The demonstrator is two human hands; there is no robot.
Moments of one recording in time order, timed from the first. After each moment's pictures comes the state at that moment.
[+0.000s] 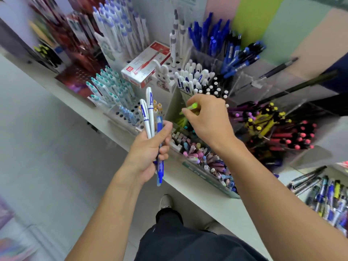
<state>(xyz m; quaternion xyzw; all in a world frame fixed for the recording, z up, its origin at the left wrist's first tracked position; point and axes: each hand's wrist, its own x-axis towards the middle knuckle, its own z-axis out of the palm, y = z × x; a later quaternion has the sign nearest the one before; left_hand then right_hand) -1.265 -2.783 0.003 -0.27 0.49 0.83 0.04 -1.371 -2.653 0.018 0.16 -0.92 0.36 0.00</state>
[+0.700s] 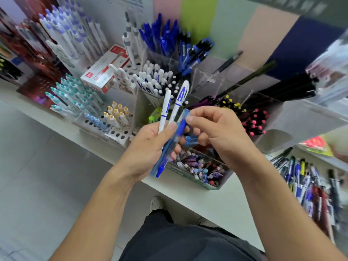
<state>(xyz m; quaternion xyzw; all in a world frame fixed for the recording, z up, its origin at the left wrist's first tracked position) -1.283 -2.720 0.039 -0.10 0.62 0.77 0.15 -1.329 -2.559 0.064 0.00 -0.73 0.65 -0.19</state>
